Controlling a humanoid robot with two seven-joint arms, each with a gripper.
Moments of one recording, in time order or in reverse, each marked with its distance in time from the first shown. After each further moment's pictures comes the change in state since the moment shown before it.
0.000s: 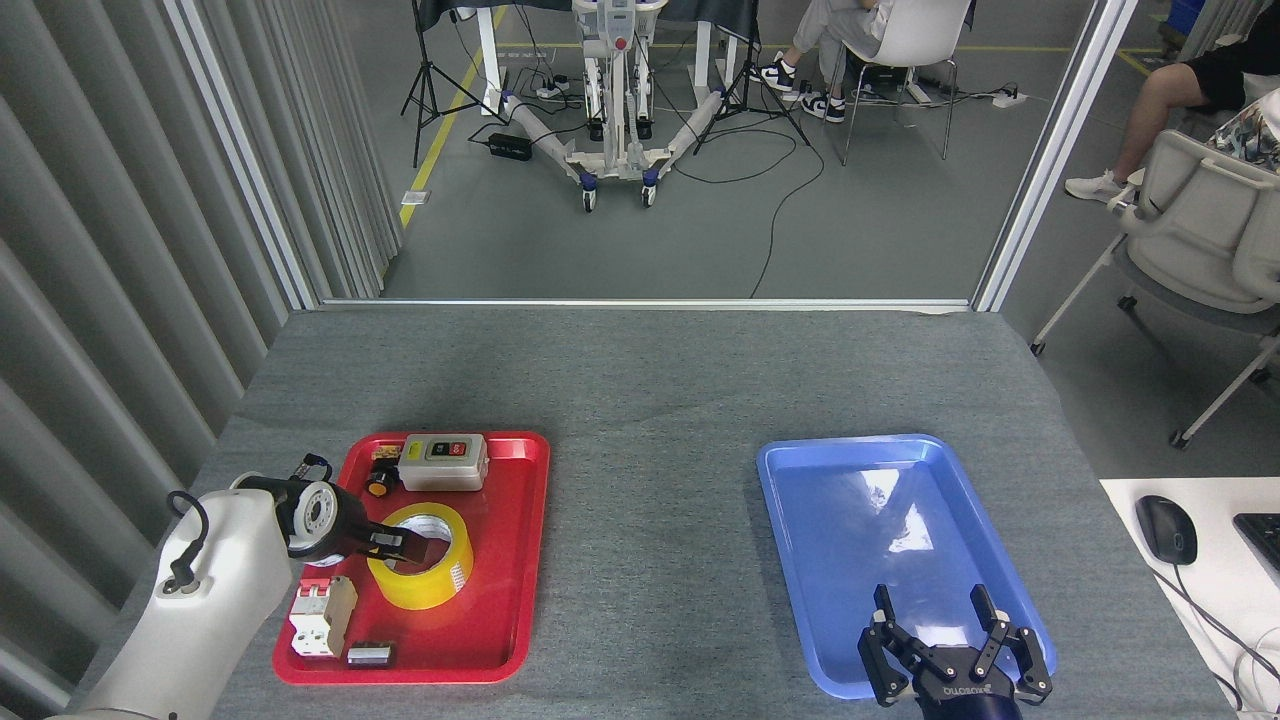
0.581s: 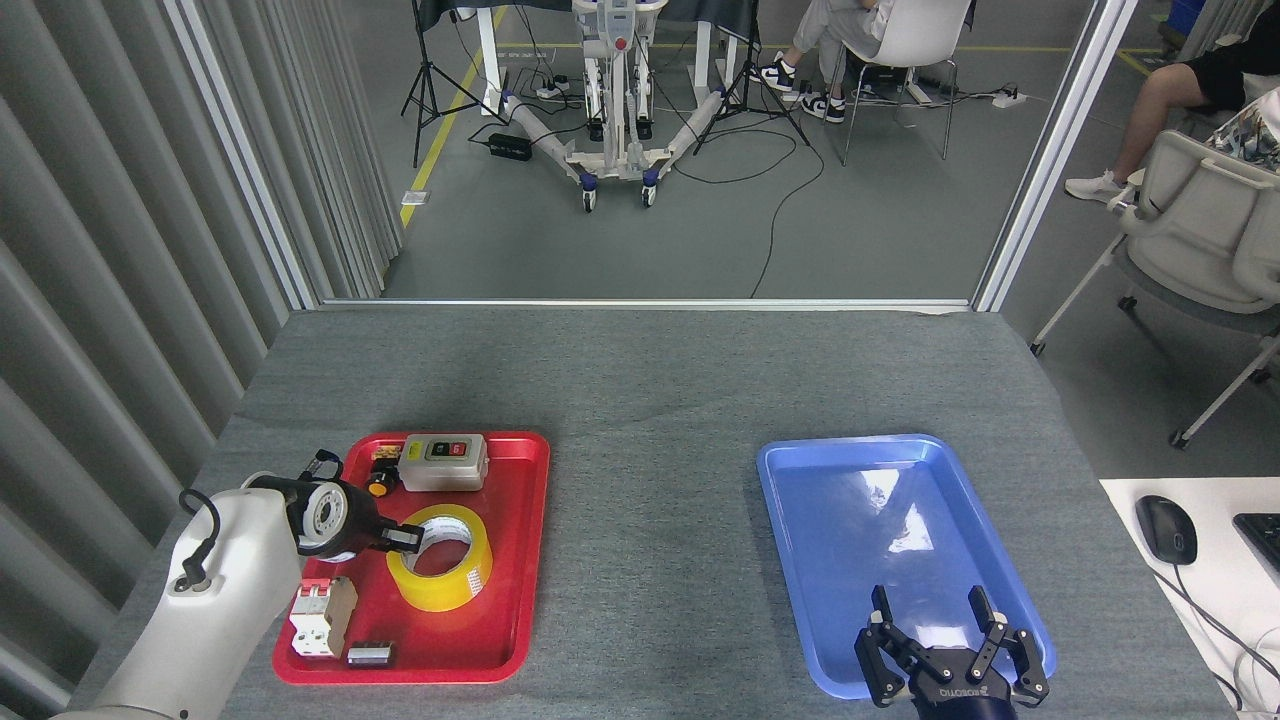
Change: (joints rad) left arm -0.003 -0.014 -0.002 0.011 -0.011 -0.030 0.055; right arm 0.003 0.015 0.000 0.000 0.015 0.003 0.000
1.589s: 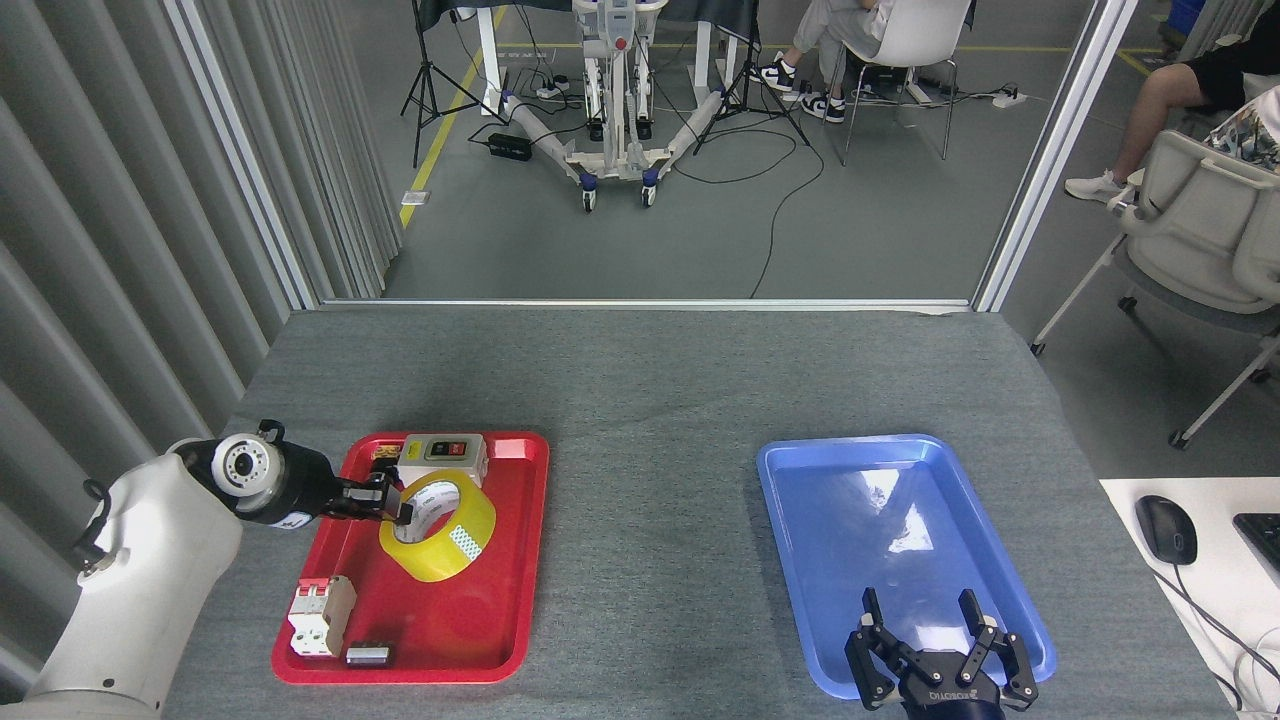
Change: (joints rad) left arm -0.036 0.058 0.211 -0.023 0.326 -0.164 -0.272; right arm 0.005 0.027 0.000 0.000 0.011 0.000 -0.003
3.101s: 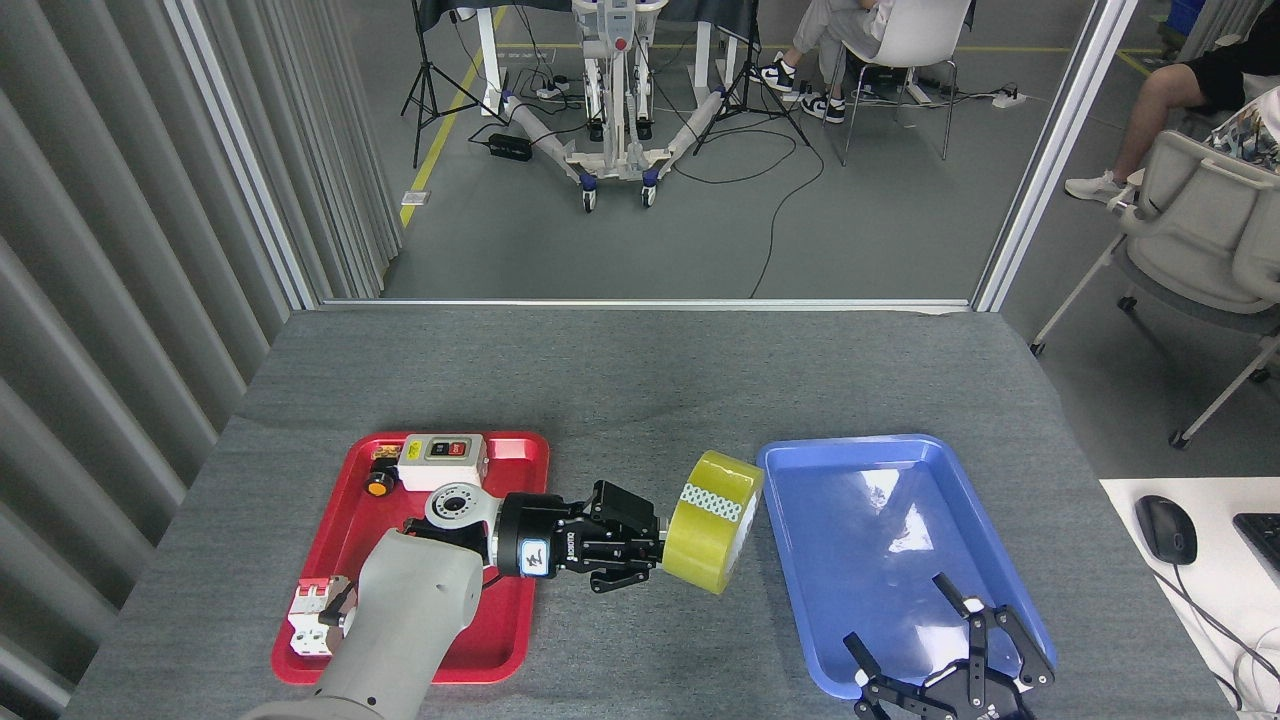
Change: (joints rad) left arm 0.004 -0.440 0.021 0.238 0.781 0.161 -0.270; right arm -0.047 -0.431 0.323 0.048 0.372 0.168 -0.528
